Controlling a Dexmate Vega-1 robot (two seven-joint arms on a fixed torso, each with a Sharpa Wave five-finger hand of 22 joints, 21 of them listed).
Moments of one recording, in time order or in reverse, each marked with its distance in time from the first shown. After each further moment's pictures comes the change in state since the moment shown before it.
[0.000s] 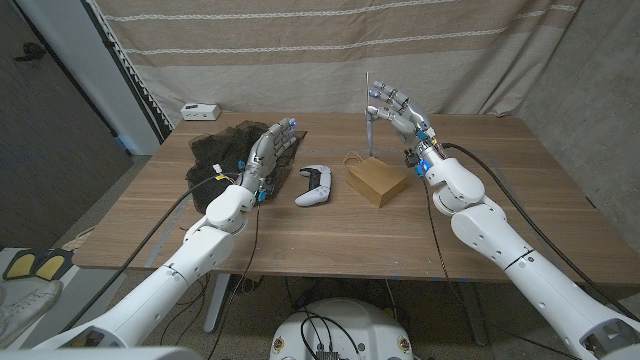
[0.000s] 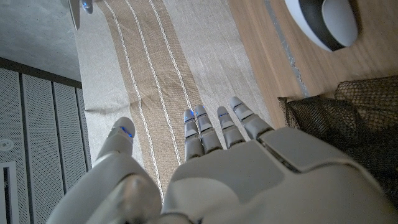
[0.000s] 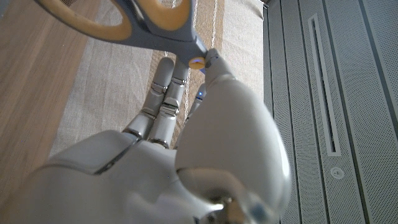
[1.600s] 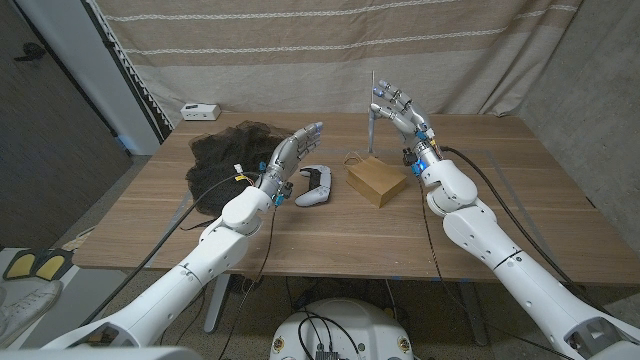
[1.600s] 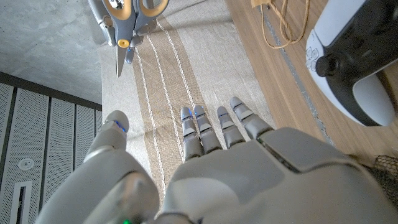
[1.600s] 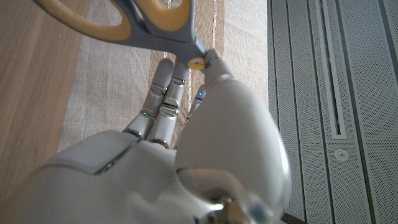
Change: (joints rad) left arm -0.026 -0.026 0.075 -0.009 0.037 -0.020 -0.066; left_hand 0.092 -0.070 0.001 -0.010 0.005 0.044 -0.048 0.005 0.009 0.000 -0.019 0.000 0.000 0.000 0.000 -0.005 0.000 0.000 0.000 -0.004 0.000; right arm 0.013 0.053 -0.006 0.056 0.006 0.031 -0.033; right_hand 0.002 0.002 0.017 -0.002 -0.018 0.002 -0.009 0.000 -0.005 -0.005 -0.005 -0.015 0.000 0.000 0.000 -0.004 0.014 -0.021 0.000 0.031 -0.037
